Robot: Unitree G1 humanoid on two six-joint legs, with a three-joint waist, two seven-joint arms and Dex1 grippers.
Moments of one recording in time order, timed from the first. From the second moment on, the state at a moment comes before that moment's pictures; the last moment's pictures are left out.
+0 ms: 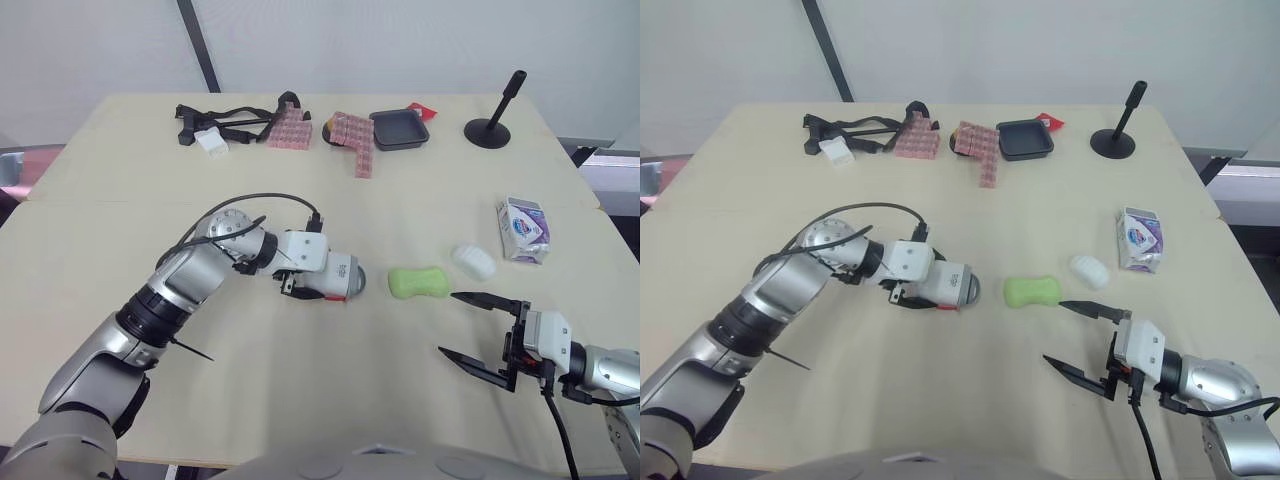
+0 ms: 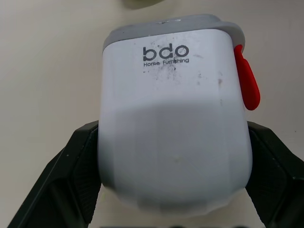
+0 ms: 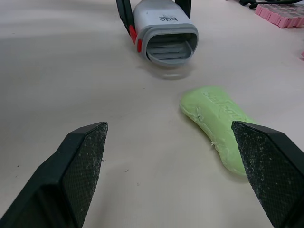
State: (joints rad) left arm -0.63 0.58 -0.49 -0.10 0.09 0.28 -1.23; right arm 0.36 -0.62 -0.16 -0.18 0.42 -0.30 1.13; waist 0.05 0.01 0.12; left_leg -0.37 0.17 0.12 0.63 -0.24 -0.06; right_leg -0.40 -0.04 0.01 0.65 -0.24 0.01
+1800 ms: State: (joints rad) left arm -0.71 0.68 -0.51 0.03 0.09 0.21 -1.32; right arm 0.32 -0.62 -0.14 -0.13 0.41 -0.31 1.14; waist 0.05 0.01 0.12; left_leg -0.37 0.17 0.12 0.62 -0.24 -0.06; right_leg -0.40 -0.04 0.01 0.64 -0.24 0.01
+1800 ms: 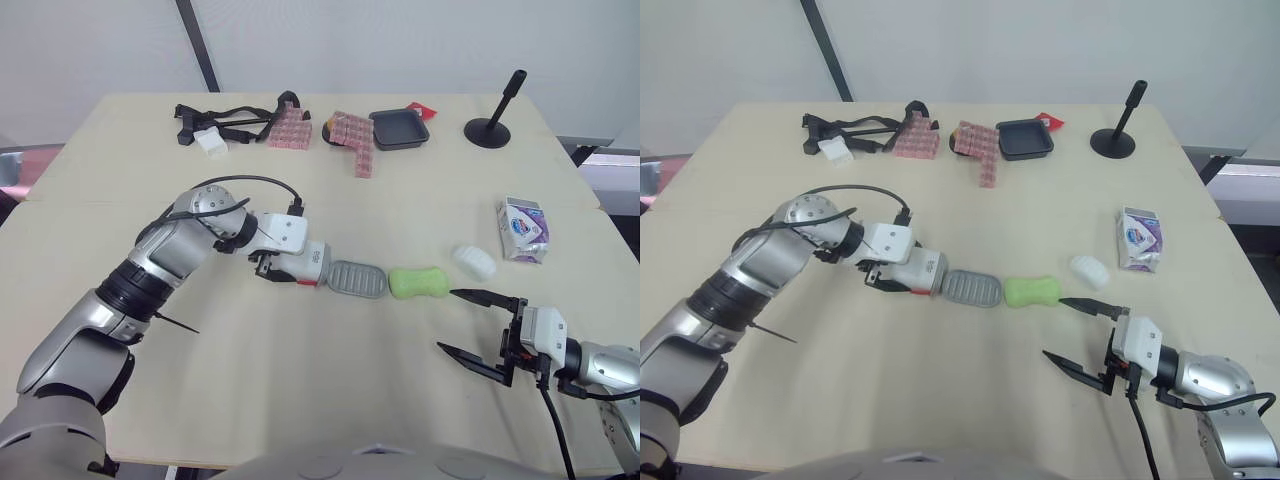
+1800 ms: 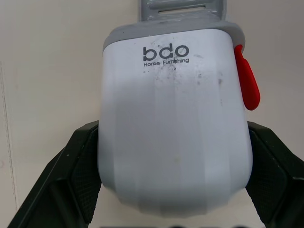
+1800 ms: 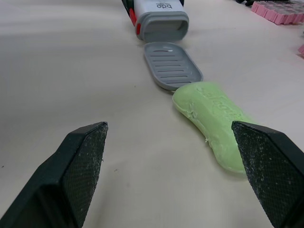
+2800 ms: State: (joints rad) left arm -0.67 0.68 -0.48 0.08 0.07 0.15 -1.33; right arm 0.32 -0.63 -0.14 -0.11 0.41 -0.34 1.14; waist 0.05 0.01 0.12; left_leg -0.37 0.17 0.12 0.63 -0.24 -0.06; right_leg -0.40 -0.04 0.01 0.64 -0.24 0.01
